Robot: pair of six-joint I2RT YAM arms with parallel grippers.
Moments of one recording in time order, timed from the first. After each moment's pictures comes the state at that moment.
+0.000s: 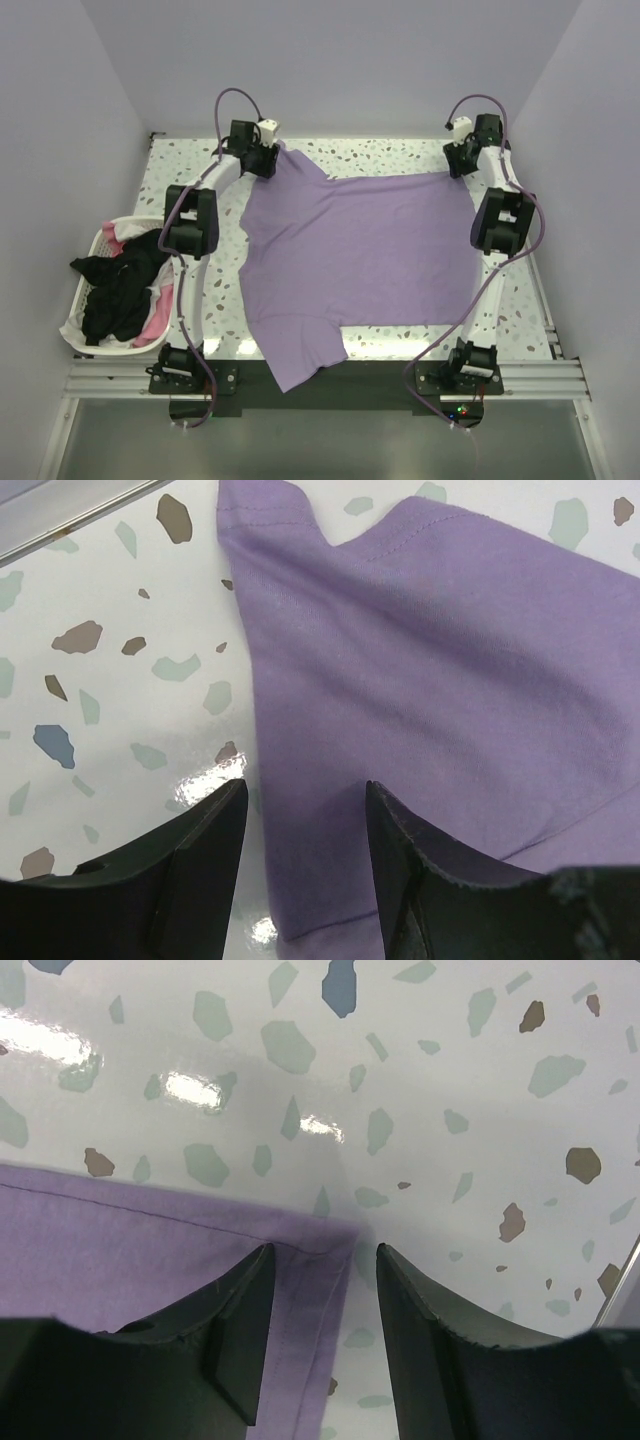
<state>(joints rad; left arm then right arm) -0.15 2.47 2.03 -0.30 0.20 0.19 -0.18 2.55 2.28 -0.64 -0.14 -0.51</state>
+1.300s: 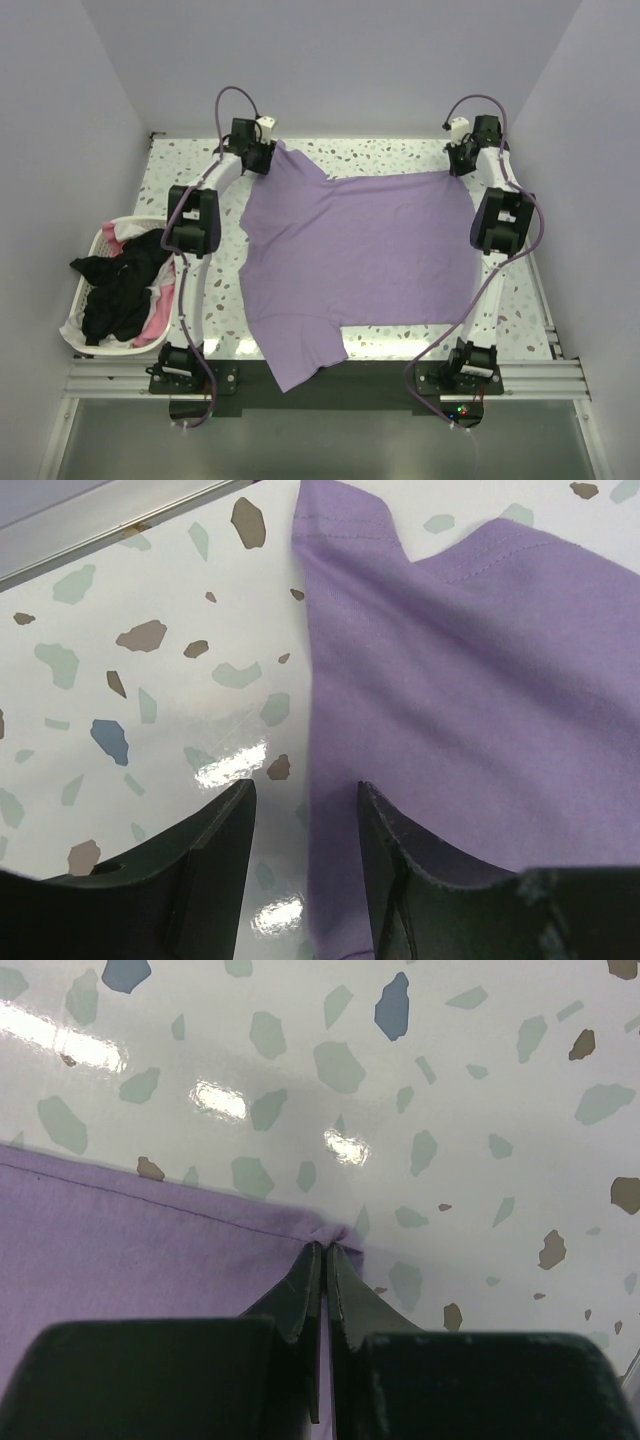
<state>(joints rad) -0.15 2.52 2.11 -0.33 0.10 0.16 -0.18 2.55 2.27 -0.63 -0.22 -0.50</state>
